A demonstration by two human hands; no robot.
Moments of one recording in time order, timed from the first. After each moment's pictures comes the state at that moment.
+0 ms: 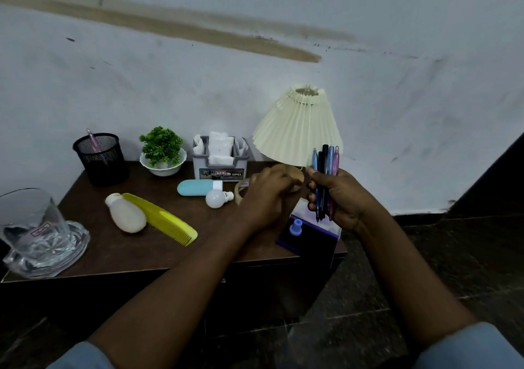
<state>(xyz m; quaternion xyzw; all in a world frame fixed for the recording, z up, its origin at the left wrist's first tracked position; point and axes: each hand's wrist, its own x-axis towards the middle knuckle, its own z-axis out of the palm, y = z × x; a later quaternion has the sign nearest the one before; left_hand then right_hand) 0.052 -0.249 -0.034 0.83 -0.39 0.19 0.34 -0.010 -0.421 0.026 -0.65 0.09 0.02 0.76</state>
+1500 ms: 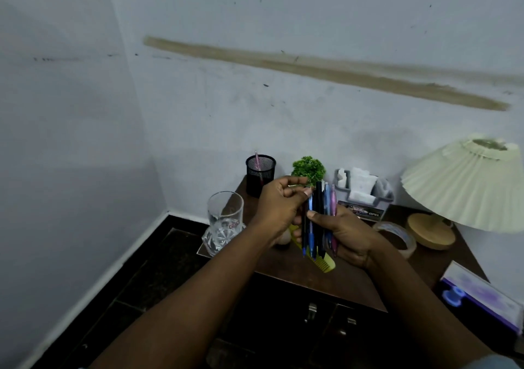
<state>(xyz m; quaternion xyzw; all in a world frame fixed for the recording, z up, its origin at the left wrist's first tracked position) 0.023 -0.020 0.020 0.64 0.01 0.07 0.77 0.039 -0.180 0.000 -0.57 -0.11 0.27 0.77</state>
